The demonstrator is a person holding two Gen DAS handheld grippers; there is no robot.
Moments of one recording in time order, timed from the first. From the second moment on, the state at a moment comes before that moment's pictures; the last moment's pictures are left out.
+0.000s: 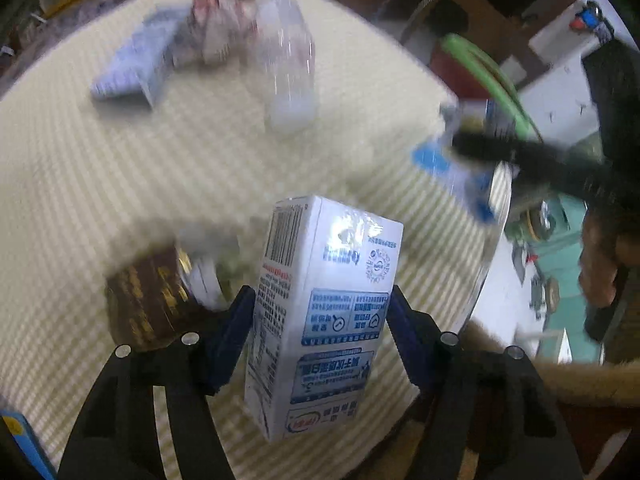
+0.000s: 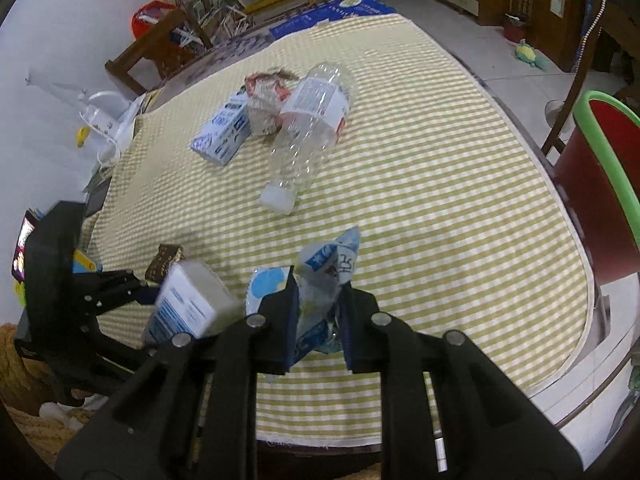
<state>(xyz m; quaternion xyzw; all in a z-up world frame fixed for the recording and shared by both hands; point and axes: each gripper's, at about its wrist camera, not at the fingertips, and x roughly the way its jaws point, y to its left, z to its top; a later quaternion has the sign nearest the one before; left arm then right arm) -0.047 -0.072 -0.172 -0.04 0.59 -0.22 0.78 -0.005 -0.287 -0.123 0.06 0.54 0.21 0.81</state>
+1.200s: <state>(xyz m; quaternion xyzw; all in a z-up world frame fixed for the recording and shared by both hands) 0.043 -0.119 -0.055 -0.13 0.42 -0.15 0.88 0.036 -0.359 -0.062 0.09 0.42 0.18 0.88</state>
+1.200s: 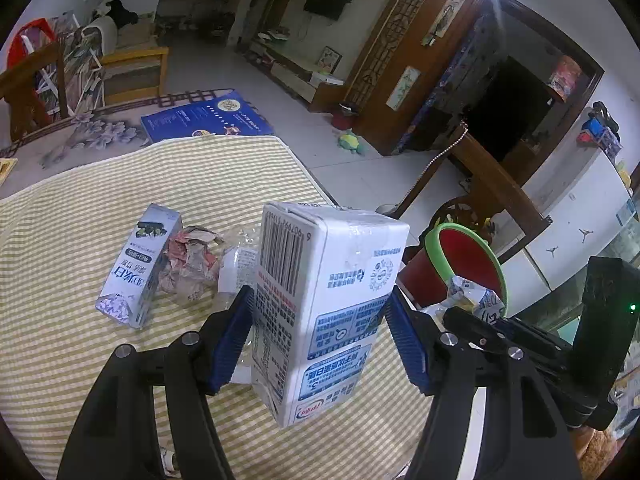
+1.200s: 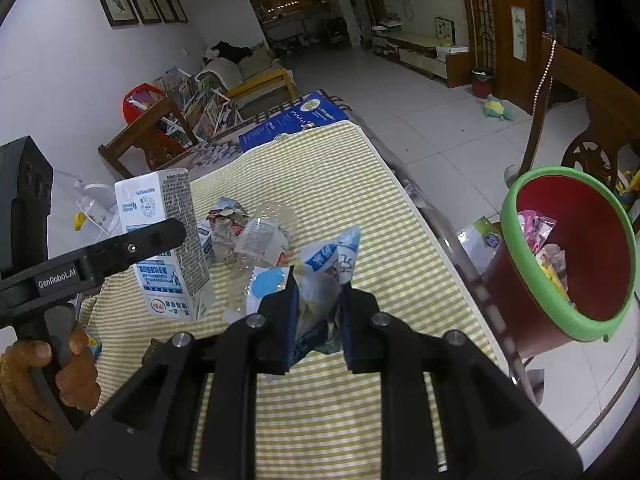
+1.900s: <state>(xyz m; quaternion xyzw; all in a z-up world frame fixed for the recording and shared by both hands) 0.080 -0.160 -0.054 -0.13 0.42 -0.13 0.89 0.079 -0.402 -0.064 0.10 0.42 0.19 0.88</state>
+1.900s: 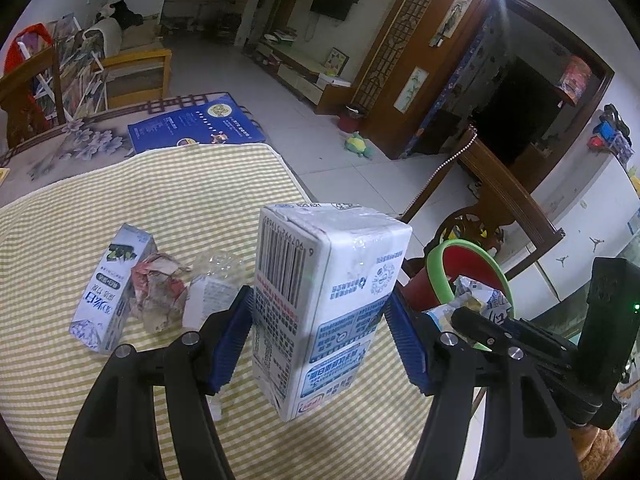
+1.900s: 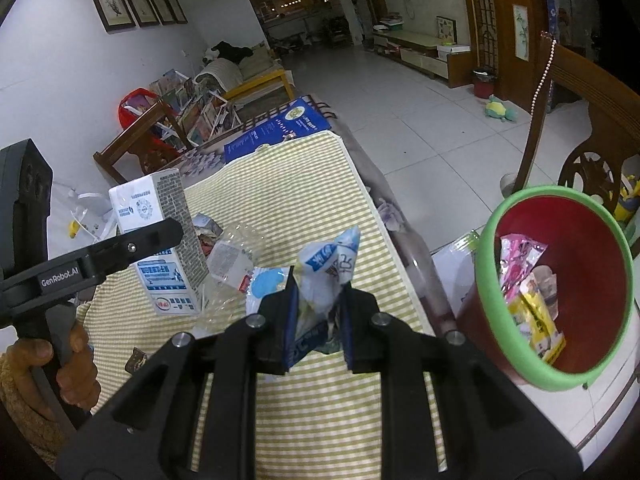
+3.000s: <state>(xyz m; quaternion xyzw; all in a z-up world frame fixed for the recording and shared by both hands) 0.120 -0.273 -0.037 -0.09 0.42 -0.14 0.89 0.107 -0.523 -0.066 0.14 0.40 0.16 0.89</state>
